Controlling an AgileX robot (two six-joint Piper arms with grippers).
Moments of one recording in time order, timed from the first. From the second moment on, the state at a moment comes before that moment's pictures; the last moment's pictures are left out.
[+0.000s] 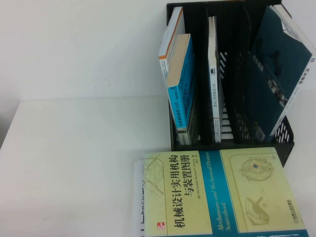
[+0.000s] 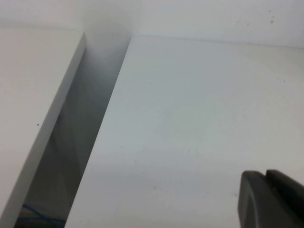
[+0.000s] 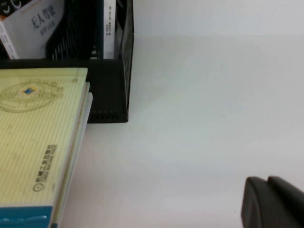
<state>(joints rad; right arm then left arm) 0.01 -0.01 0.02 -0.05 0.42 0.06 0.10 -0.01 0.02 -0.11 0.37 -0.03</state>
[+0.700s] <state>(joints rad) 0.01 -0.01 0.02 -0.06 0.41 0.06 0.10 -0.01 0.02 -0.11 0.36 0.00</state>
